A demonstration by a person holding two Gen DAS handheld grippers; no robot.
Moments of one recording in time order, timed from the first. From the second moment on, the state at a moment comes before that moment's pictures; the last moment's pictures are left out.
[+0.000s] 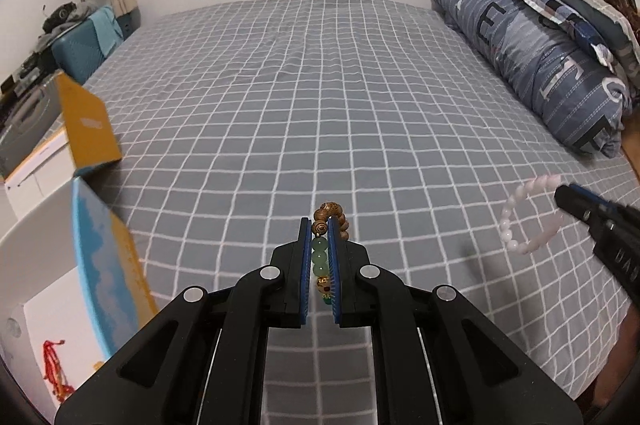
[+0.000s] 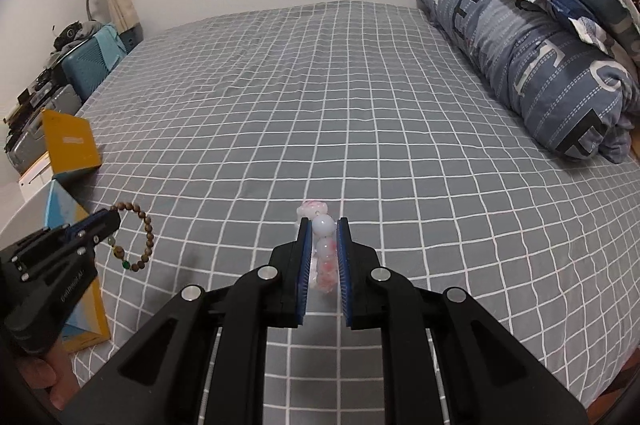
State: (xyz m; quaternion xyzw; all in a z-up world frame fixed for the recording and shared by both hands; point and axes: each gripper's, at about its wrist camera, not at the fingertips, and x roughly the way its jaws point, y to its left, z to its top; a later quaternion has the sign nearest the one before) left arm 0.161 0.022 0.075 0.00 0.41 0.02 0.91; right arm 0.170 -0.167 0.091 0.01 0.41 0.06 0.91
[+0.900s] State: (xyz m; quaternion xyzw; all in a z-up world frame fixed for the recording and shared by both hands) left arm 0.038 0.160 0.132 -0.05 0.36 0.12 0.92; right arm 0.127 0.012 0.120 -0.04 0.37 0.18 0.91
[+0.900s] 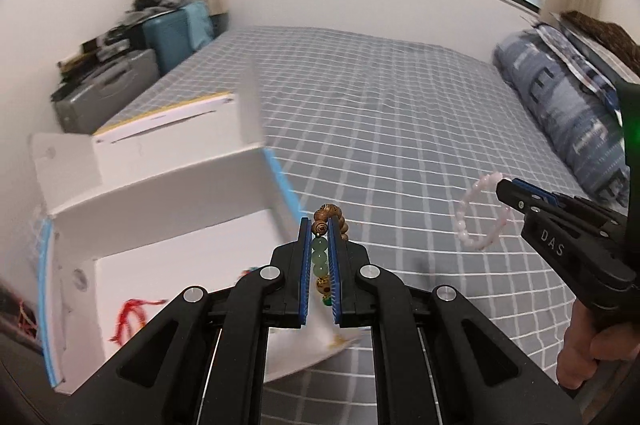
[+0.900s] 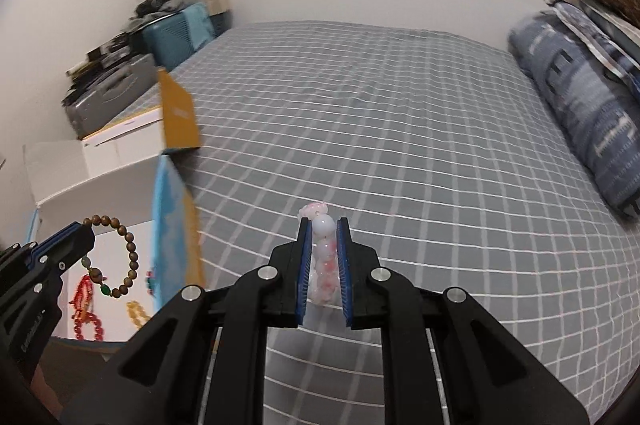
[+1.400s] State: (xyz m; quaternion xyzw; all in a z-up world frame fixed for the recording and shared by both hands) left arm -0.026 0.256 0.143 -0.08 0.34 0.21 0.91; right arm 0.077 0.112 0.155 -0.04 0.32 0.27 0.91
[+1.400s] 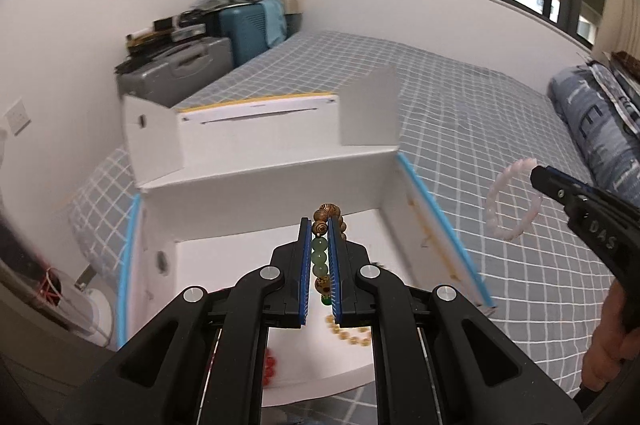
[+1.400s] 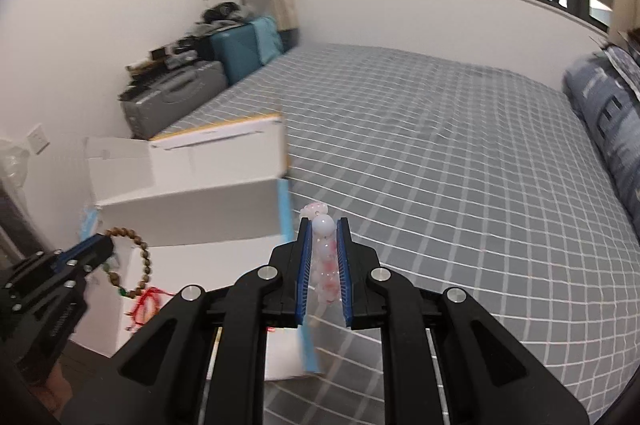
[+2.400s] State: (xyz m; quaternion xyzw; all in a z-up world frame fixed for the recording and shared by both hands) left arm -0.023 0.341 0.045 -0.15 0.44 0.25 0.85; right arm 0.093 0.244 0.041 -0.14 0.44 0.31 0.83
